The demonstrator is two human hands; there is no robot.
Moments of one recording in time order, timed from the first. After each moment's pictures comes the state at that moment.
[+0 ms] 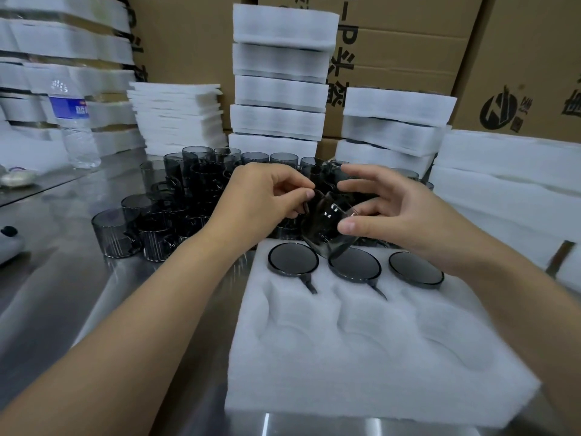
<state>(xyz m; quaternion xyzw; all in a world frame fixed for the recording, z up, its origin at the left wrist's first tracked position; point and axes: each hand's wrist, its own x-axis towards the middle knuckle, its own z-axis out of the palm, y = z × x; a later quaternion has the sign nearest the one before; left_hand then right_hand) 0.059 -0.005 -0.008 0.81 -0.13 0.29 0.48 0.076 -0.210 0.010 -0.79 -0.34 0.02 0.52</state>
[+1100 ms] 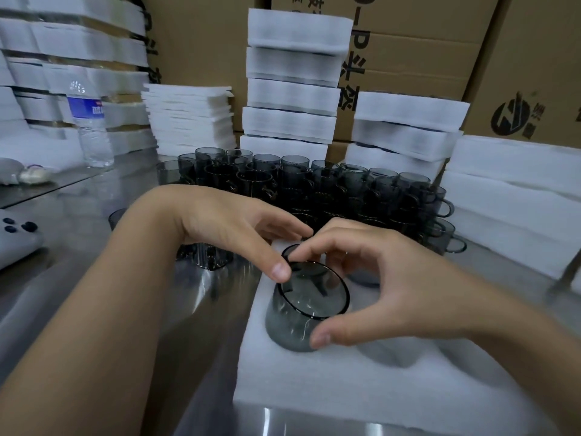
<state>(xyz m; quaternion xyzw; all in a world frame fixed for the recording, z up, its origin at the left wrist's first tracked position) 0.030 0.048 0.025 0.89 -0.23 -0.24 0.31 0.020 -0.186 0.008 -0.81 -0.48 0.07 0.33</state>
